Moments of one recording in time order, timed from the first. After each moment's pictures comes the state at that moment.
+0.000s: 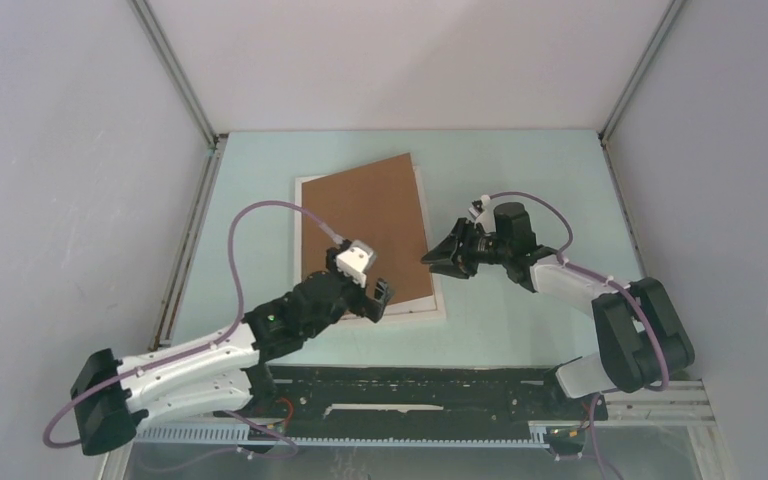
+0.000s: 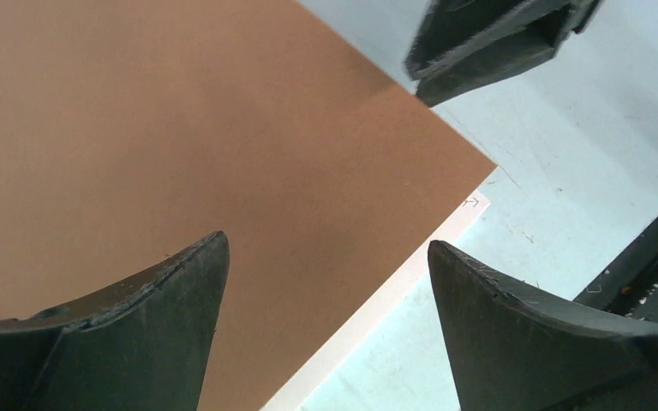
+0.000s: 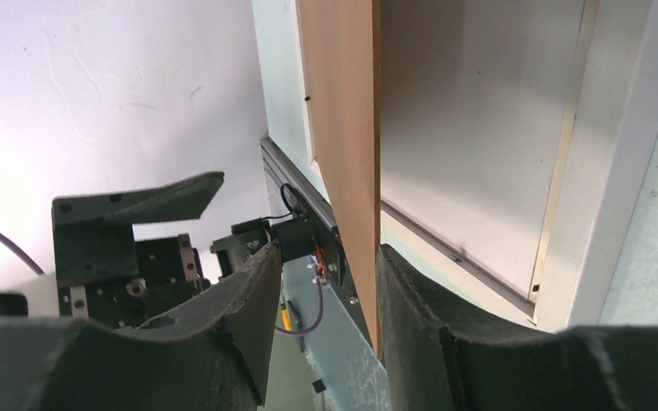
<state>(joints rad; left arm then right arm) -0.98 0.85 0.52 -0.04 -0.29 -0.21 0.38 1.44 0.68 0.18 -0.76 1.02</state>
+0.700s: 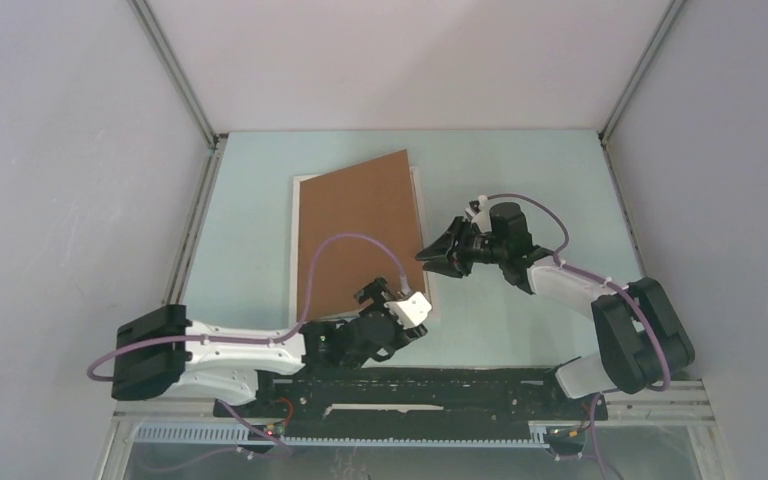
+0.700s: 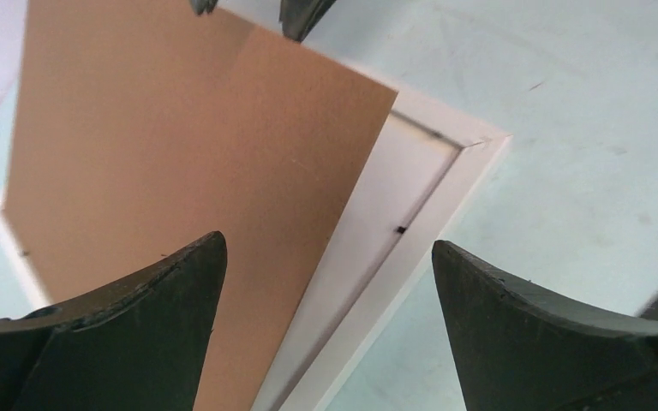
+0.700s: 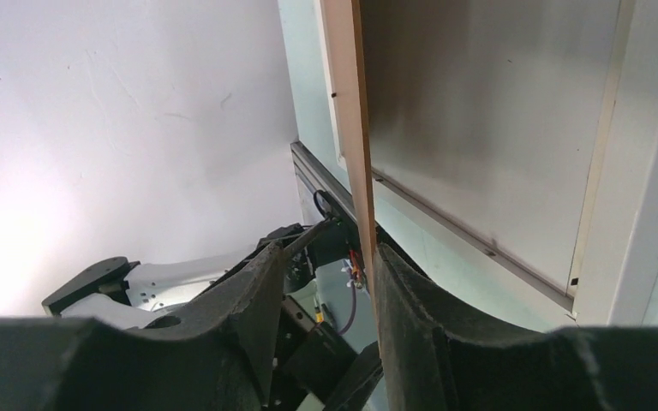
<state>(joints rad) -1.33 1.19 0.52 0.19 -0.62 0.11 0.41 1.44 0.68 0.24 -0.74 1.16</state>
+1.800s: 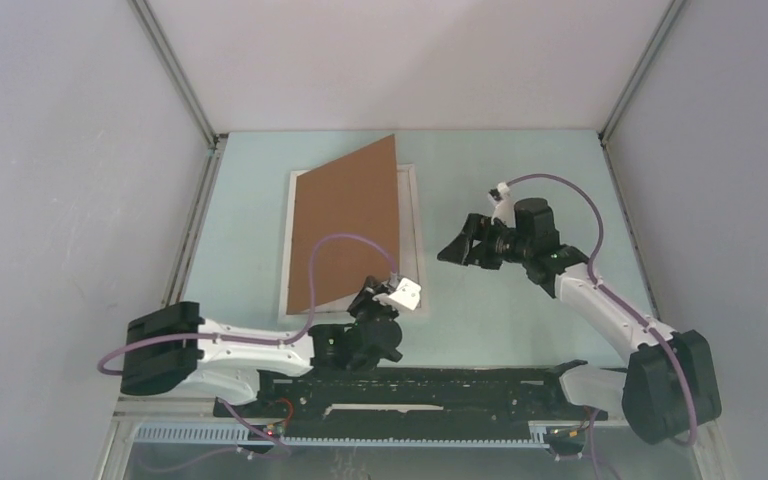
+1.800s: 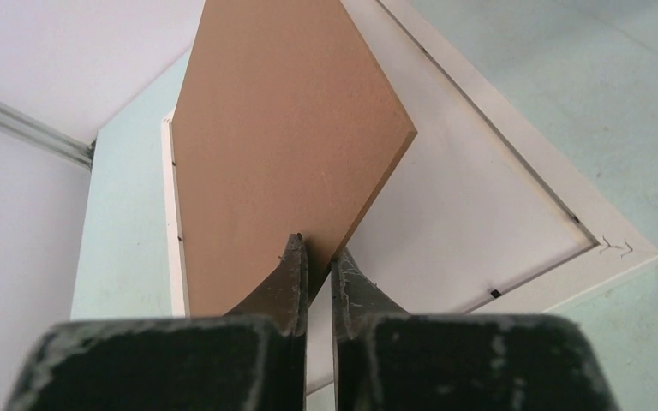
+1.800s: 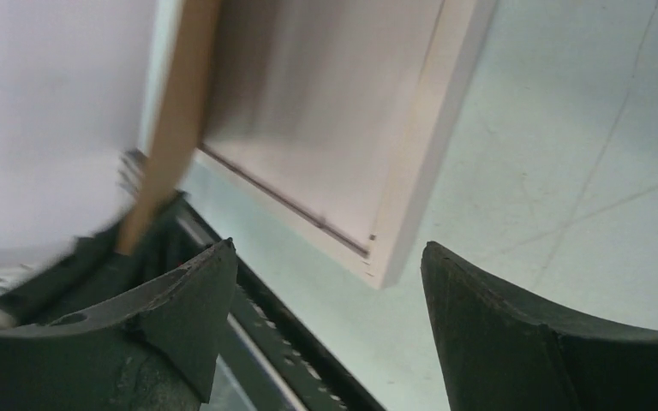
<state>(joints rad) -1.37 1.31 0.55 0.26 -1.14 0.10 0.33 1.20 0.74 -0.12 -0.57 0.63</state>
